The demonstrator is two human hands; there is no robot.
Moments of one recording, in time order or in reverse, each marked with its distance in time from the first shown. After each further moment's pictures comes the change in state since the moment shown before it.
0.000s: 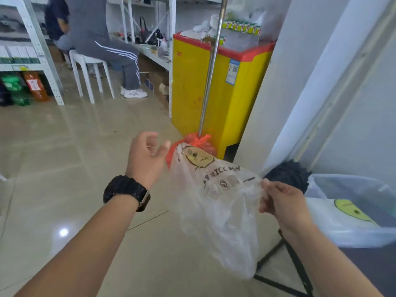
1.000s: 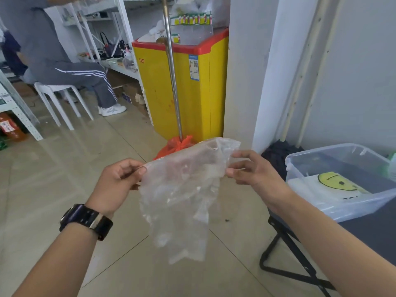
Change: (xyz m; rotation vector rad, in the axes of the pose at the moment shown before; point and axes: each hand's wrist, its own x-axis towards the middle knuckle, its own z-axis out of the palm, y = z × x) left_hand 0.001 0.009 0.016 -0.204 -0.409 0.044; right_hand 0.051 -0.001 -0.025 0.061 -0.303 -0.179
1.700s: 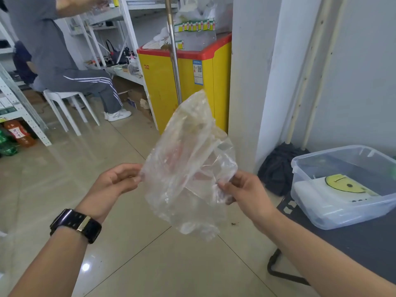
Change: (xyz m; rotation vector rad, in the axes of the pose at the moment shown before) left_hand 0.009 -0.017 -0.039 -0.119 -0.119 -0.073; right_hand -0.014 0.014 0.043 -0.005 0.034 -0.029
